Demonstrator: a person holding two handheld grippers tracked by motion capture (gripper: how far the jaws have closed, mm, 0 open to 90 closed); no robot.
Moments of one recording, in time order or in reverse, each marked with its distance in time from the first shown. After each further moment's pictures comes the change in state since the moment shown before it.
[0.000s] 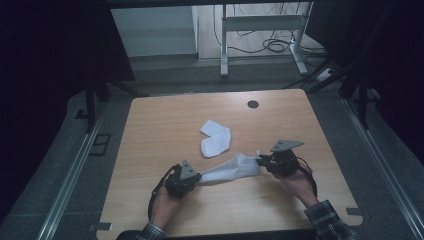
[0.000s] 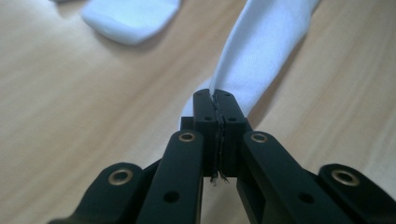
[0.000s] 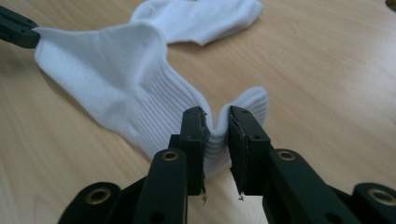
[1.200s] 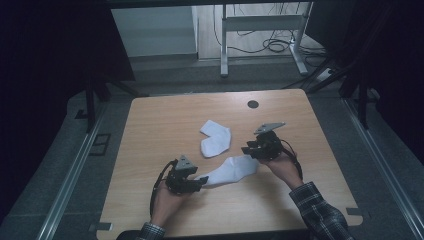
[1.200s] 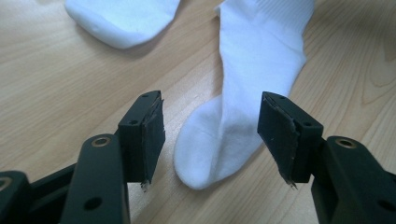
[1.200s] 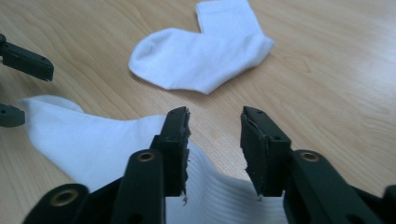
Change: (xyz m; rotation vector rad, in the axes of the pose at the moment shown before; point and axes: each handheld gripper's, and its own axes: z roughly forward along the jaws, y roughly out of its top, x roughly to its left) left arm 0.016 0.006 0.008 -0.042 -0.113 -0.177; right arm 0.000 0.059 0.033 0.062 0.023 0.036
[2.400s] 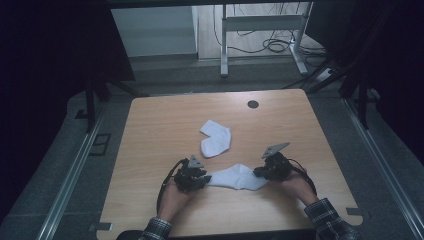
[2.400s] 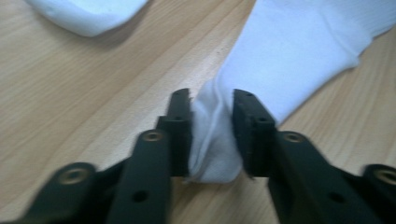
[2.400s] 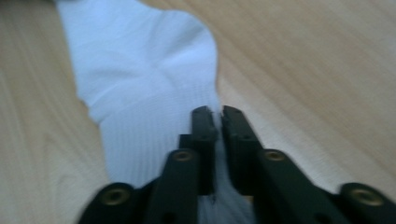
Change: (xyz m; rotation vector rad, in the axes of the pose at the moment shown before) left arm -0.003 0.008 0.026 0.105 -0.017 0.051; right arm -0.001 -0.070 -0.002 0.176 0.114 -0.072
